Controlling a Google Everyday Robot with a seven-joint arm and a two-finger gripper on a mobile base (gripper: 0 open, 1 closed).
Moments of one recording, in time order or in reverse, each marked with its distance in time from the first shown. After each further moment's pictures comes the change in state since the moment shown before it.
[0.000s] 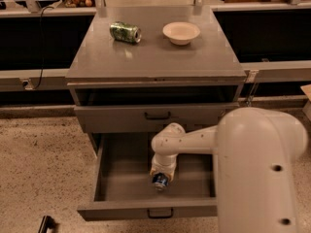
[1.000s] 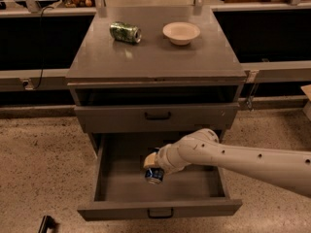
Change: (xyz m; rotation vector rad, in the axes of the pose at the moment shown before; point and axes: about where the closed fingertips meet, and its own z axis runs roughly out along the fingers) arm -0.038 -0.033 -0.130 0.492 0.146 -0.132
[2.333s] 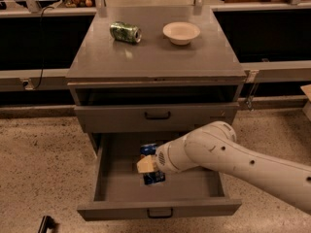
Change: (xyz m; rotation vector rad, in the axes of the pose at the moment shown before) arm -0.047 -0.068 -0.107 0.042 0.029 -0.484
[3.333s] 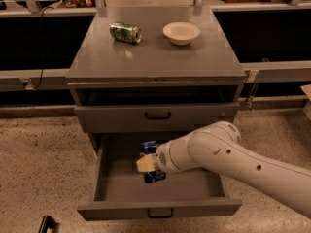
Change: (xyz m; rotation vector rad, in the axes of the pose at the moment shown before) arm 0.005 -0.012 -0.019 0.013 0.053 -0.084
